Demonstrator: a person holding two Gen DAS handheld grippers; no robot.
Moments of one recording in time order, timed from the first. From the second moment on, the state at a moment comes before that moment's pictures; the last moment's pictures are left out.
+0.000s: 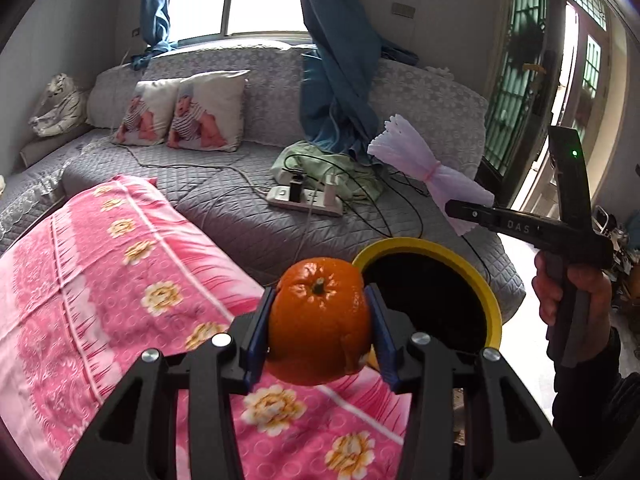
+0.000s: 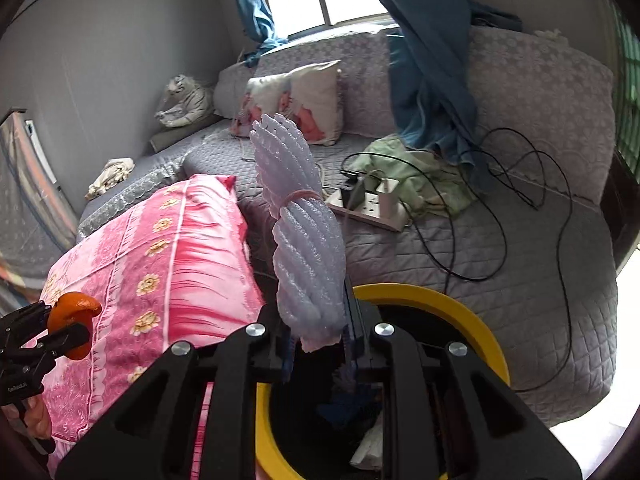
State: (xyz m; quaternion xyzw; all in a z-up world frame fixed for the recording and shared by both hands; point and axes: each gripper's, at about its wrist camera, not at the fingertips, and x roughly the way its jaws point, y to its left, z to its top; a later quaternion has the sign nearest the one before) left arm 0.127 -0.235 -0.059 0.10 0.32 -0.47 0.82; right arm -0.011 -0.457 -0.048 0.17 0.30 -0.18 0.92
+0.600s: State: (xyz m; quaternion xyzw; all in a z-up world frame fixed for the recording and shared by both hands) left arm 0.113 -0.377 -0.126 0.15 0.39 -0.53 0.74; right arm -0.054 -0.515 -0.103 0.23 0.33 -0.24 0.88
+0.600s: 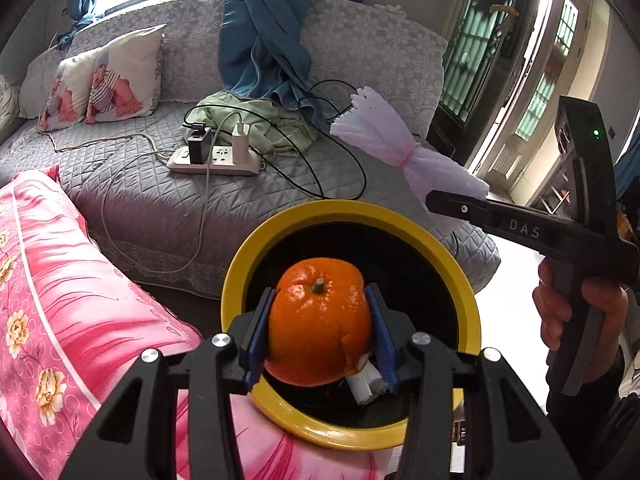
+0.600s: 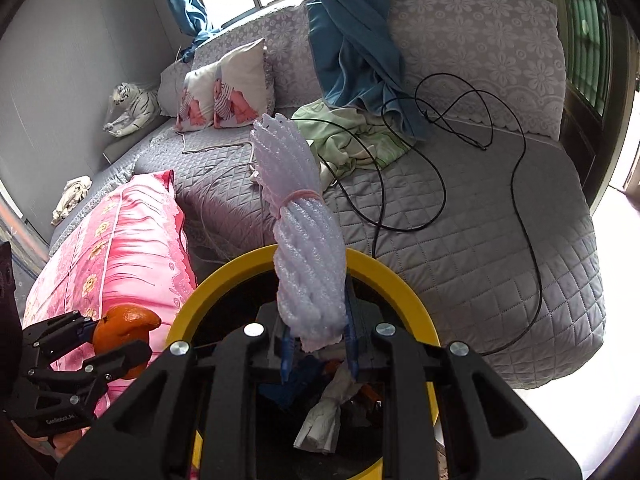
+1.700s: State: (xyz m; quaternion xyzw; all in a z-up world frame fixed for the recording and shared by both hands) left arm 0.153 -0.090 -0.033 -0.02 0.25 -0.31 0.92; right arm 0.013 -0.434 -0.057 0.16 0.27 -0.22 0.92
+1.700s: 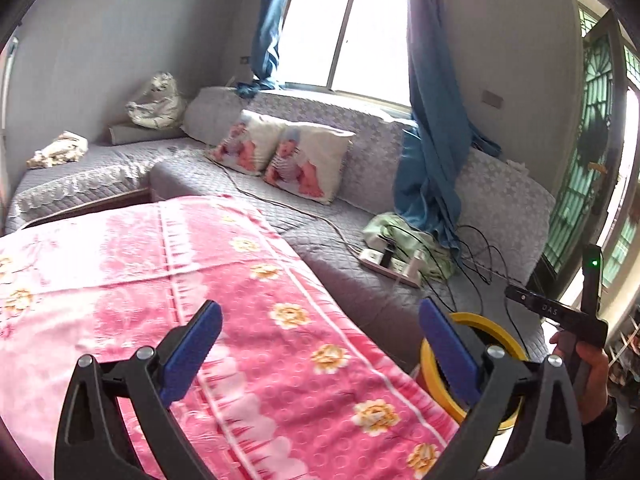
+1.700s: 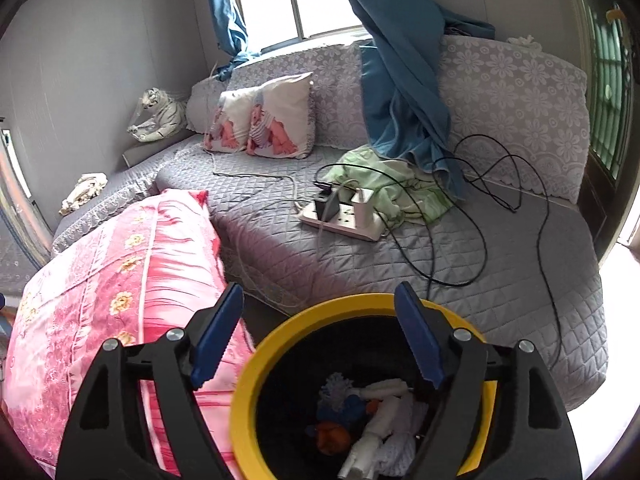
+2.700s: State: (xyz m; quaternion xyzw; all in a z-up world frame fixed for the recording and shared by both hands) left arm 0.018 0.058 0.015 -0.04 0.11 0.02 0.99; right arm 0.008 -0.183 0.011 0.06 0.12 -0.09 0.99
